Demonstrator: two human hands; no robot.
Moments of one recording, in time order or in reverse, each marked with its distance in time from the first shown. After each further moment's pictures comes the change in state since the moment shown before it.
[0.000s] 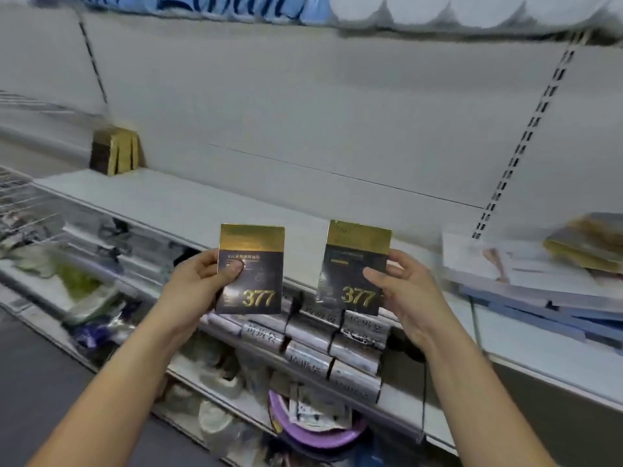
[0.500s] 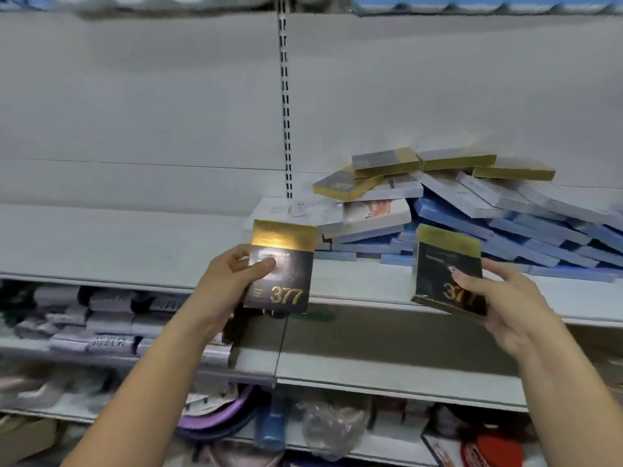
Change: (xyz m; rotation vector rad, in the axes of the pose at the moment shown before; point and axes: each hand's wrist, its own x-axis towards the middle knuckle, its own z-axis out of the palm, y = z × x) left_hand -0.083 -0.012 0.363 0.033 -0.400 -0.118; right_hand -0.193 -0.044 -0.403 0.068 0.648 0.061
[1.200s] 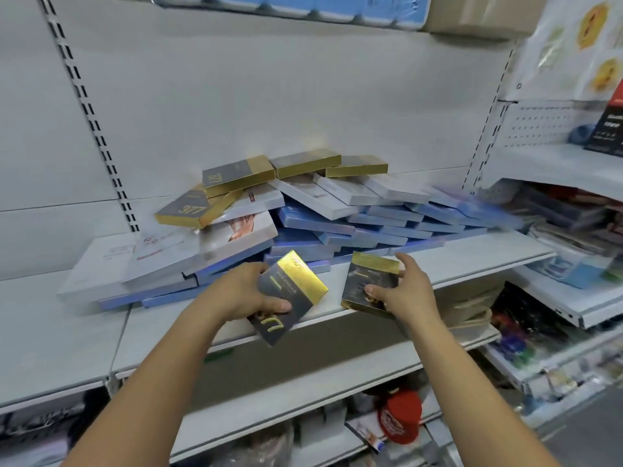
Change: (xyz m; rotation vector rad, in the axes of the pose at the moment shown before) left_hand 0.091 0.006 0.196 0.949 -0.573 0.069; right_hand 0.045 0.028 -0.069 -0.620 0.405 -0.076
